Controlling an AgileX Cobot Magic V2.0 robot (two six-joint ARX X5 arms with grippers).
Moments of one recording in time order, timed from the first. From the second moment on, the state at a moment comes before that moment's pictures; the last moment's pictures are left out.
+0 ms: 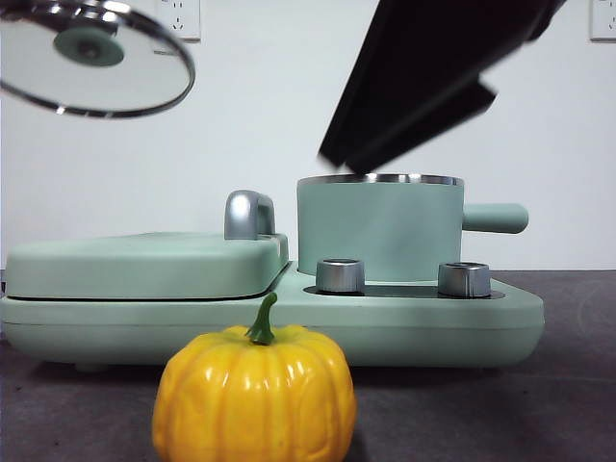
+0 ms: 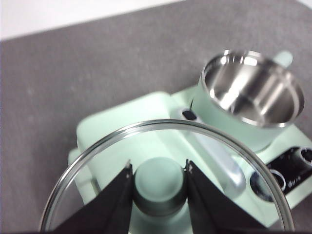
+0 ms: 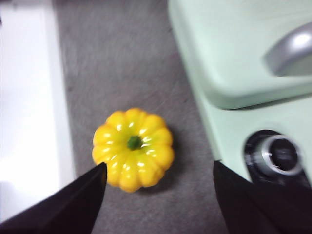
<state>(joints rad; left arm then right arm) -0.27 1.02 1.07 -0.59 0.28 0.08 0.92 1.17 0.83 -0.52 -0.26 -0.31</state>
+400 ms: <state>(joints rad) -0.26 0.99 1.06 -0.55 0.28 0.06 0.99 1.36 0.83 -0.42 -0.26 -0.37</state>
